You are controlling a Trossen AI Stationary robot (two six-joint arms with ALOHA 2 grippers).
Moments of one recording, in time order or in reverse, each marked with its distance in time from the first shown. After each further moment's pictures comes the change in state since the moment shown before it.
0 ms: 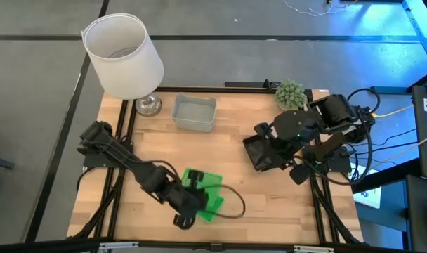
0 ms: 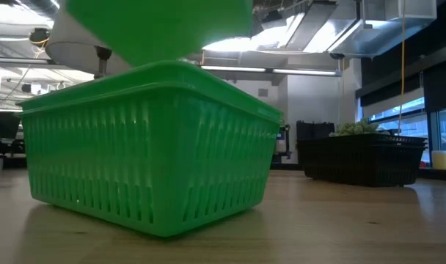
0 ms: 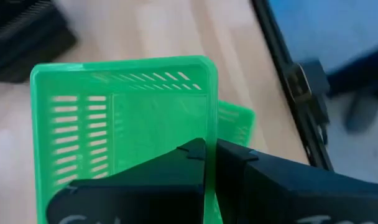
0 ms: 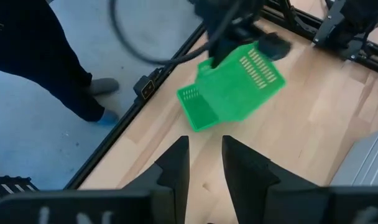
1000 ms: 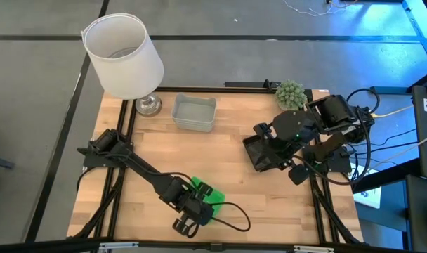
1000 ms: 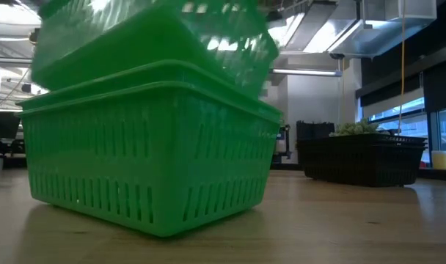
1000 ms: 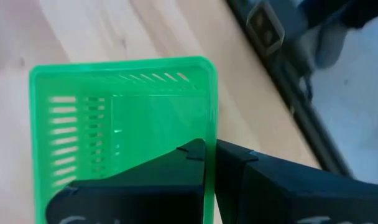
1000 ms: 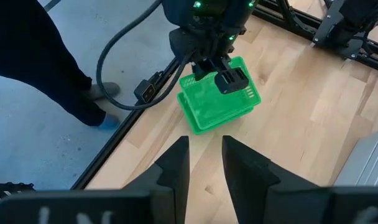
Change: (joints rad) left arm 0.019 0.165 0.005 0.021 0.224 0.201; right arm 0.000 0.004 0.000 0.013 -0.002 0.025
